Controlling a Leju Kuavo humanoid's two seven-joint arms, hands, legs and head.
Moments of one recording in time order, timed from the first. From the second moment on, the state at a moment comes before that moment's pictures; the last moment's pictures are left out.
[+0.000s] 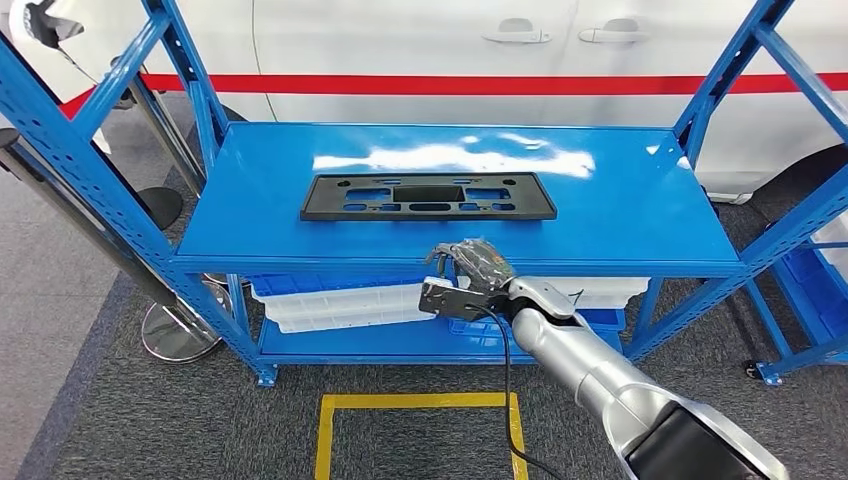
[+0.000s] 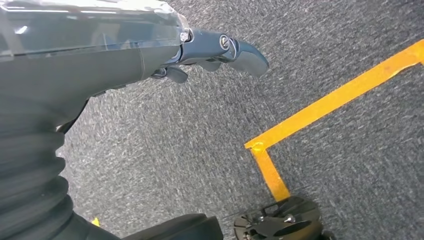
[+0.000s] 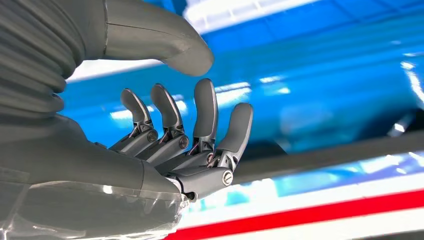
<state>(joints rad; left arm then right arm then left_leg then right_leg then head) -0.08 -0.21 0.33 -0.21 -0.77 0.37 -0.10 -0.84 0.05 0.89 -0.61 0.41 -0.27 -0.36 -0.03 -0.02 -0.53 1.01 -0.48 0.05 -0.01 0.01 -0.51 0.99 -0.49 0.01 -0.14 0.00</state>
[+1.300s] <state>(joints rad) -0.11 -0.22 0.39 -0.20 -0.66 0.23 -0.49 -0.85 0.10 0.84 -0.58 0.41 -0.25 -0.40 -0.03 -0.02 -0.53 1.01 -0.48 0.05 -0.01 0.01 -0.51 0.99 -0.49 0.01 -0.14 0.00</state>
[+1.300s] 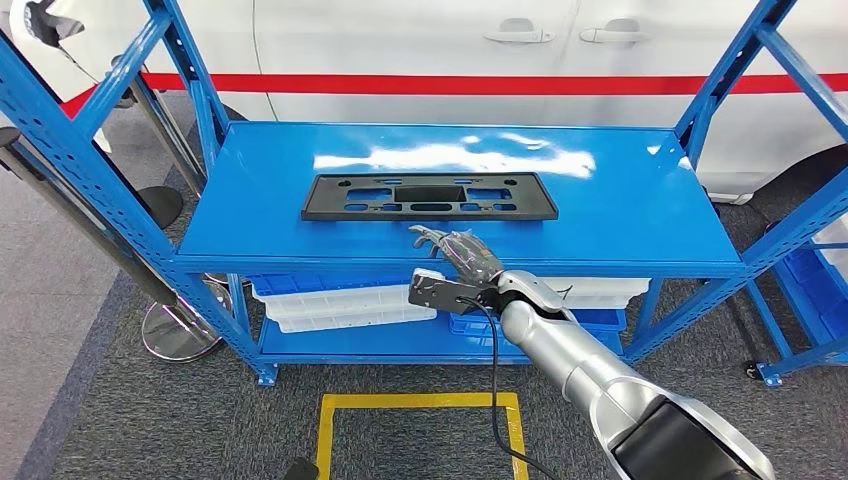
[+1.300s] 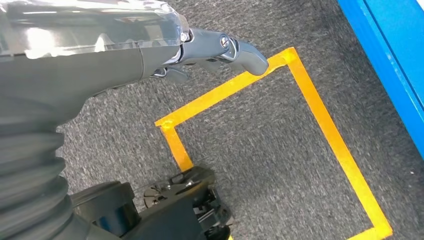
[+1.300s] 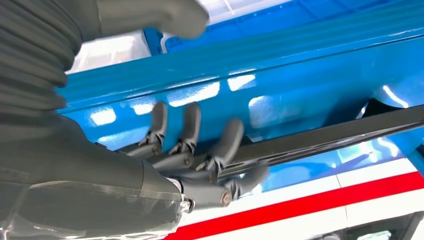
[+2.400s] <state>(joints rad) -0.08 -0.20 0.47 -0.20 -0.49 0.08 -0.22 -1.03 0.20 0.81 -0.42 0.28 0.17 -0.16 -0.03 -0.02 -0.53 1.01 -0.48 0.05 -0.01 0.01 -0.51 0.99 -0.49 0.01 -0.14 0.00</state>
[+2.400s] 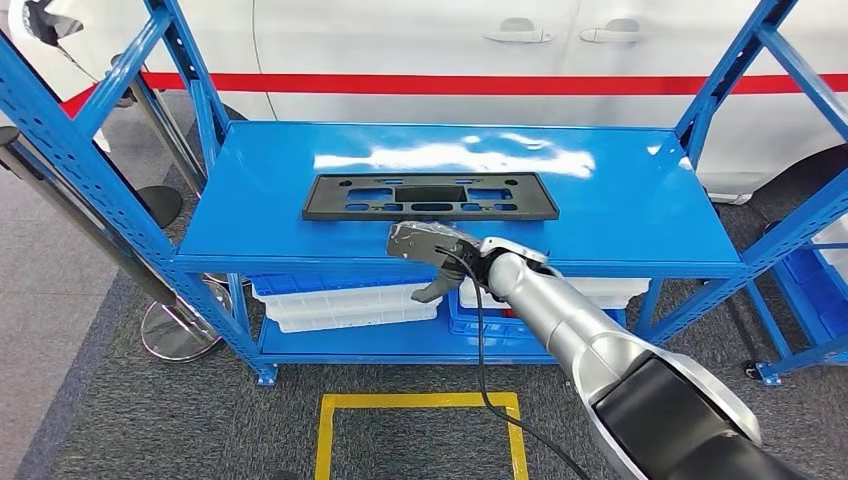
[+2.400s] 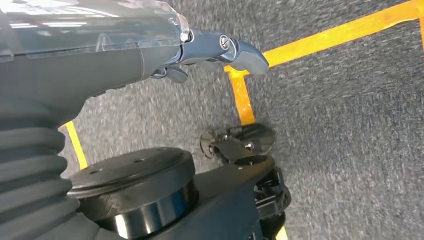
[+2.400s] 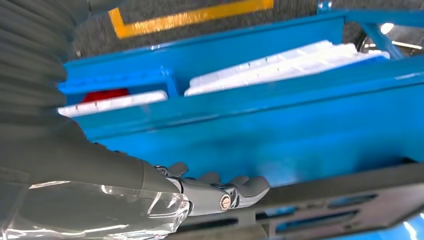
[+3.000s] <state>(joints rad) -0.08 -0.20 0.50 -0.20 -0.48 0.08 -0.23 -1.05 0.19 0.81 -0.43 0.21 0.04 -0.29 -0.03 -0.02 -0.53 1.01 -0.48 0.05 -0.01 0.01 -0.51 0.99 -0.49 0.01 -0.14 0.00</state>
